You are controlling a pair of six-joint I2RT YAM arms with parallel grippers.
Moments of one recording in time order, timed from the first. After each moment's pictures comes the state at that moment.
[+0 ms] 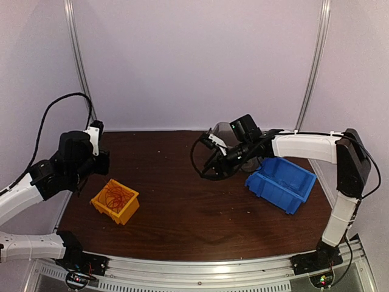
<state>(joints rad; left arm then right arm) -0.66 0.87 0.80 -0.40 -0.56 -0.15 0.68 1.82 1.35 -0.31 -0.70 -0.21</state>
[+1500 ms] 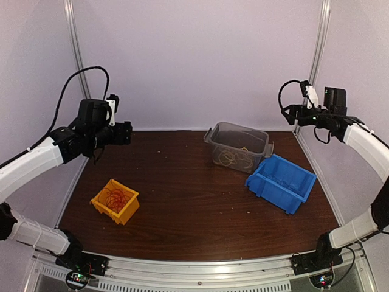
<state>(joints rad) -0.59 1.19 1.08 -0.36 -0.45 -0.20 0.03 1.34 1.23 -0.24 -0.39 -0.06</state>
